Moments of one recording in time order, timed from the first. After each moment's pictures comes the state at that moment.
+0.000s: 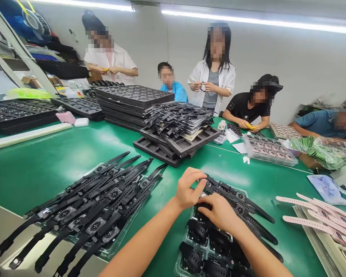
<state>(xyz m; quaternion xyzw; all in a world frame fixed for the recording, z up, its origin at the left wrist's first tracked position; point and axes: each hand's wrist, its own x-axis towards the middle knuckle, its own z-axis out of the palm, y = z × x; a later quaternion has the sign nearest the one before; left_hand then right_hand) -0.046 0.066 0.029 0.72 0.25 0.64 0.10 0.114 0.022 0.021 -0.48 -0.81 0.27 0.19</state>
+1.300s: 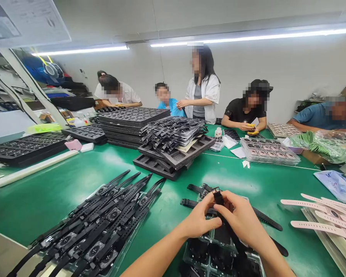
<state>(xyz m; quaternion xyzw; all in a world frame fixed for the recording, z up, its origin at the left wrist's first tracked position) -0.014 0.038 0.015 0.70 0.22 0.41 0.54 0.157 0.004 0.068 -0.55 -0.71 0.27 0.34</state>
